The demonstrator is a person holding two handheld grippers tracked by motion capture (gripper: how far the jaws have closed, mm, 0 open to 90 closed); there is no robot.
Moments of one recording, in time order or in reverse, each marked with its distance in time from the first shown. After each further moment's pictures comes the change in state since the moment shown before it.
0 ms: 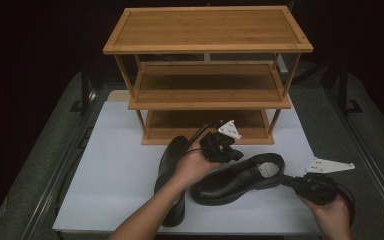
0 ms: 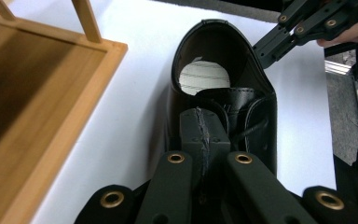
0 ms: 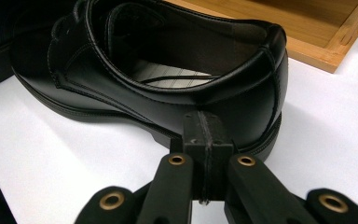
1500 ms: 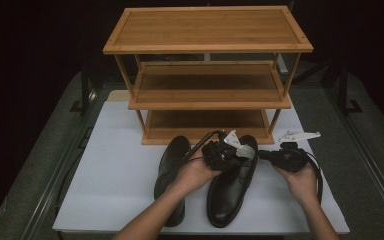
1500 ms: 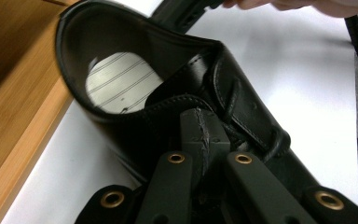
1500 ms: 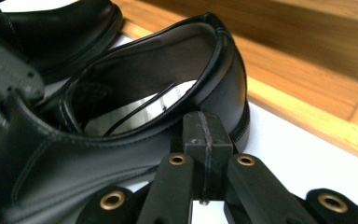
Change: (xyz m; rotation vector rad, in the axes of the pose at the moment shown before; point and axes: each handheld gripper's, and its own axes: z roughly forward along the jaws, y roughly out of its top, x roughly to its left) left arm -0.005 -0.015 0.011 0.092 0.037 0.007; right arm -0.025 0.058 0.073 -0.006 0.047 0.020
